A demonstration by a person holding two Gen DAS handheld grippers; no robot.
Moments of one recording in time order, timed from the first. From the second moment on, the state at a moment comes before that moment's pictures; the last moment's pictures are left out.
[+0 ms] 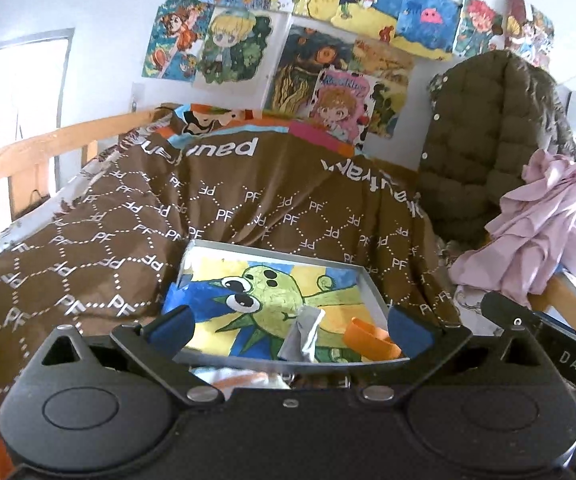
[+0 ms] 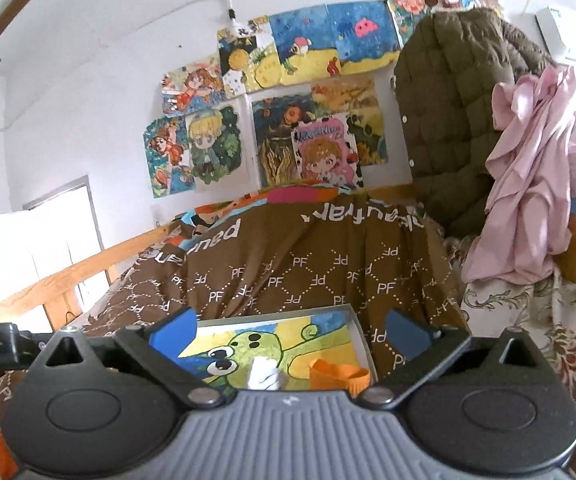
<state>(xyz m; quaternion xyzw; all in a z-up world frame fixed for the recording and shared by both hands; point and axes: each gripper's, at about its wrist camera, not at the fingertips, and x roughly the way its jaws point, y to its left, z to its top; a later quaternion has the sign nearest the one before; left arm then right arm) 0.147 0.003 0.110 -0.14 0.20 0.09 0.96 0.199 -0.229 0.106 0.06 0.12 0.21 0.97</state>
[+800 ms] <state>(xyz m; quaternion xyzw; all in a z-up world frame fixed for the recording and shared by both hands) 0.057 -0.007 0.031 -0.11 0.26 0.03 0.96 0.087 -0.255 0.036 0.01 0.21 0.16 0.96</state>
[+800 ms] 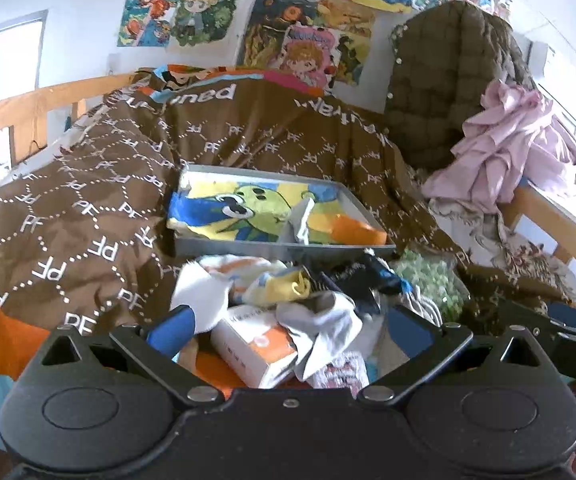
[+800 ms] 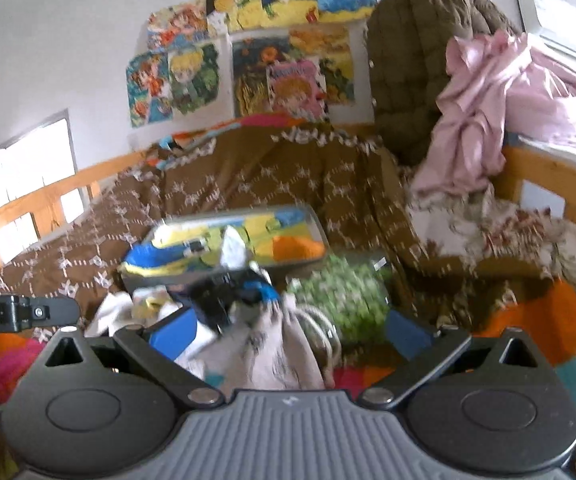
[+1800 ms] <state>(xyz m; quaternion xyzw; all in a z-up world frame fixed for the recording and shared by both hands) 0.055 -0.037 -0.018 -0.06 0.32 -0.03 0.95 0.112 -0.247 0.007 0.01 0.31 0.17 0.93</state>
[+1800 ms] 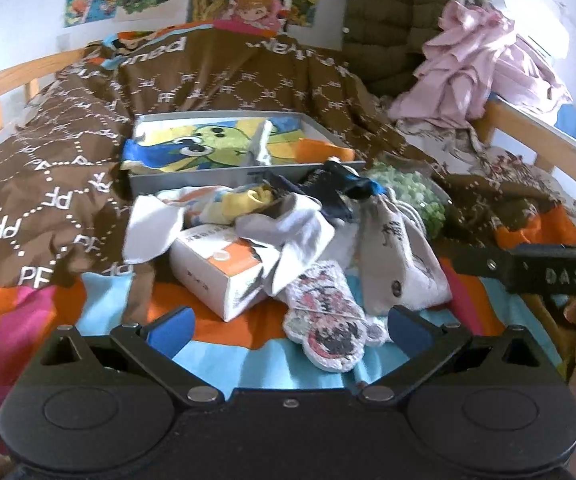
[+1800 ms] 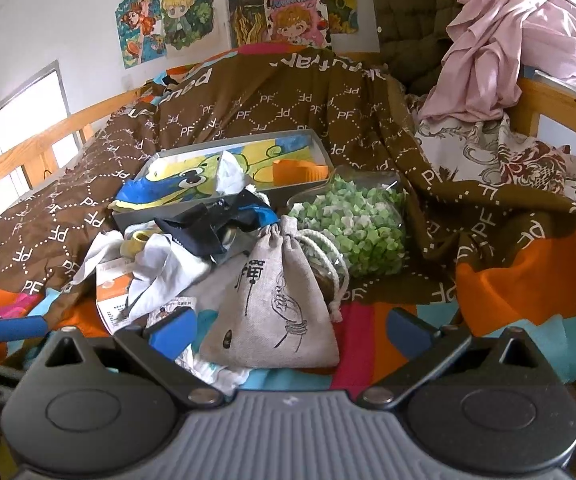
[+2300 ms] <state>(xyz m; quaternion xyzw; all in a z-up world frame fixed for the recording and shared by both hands) 0.065 -0.055 -0.033 -0.04 0.32 -0.06 0.95 0.134 -0.230 0.012 -0.03 0.30 0.22 0.93</state>
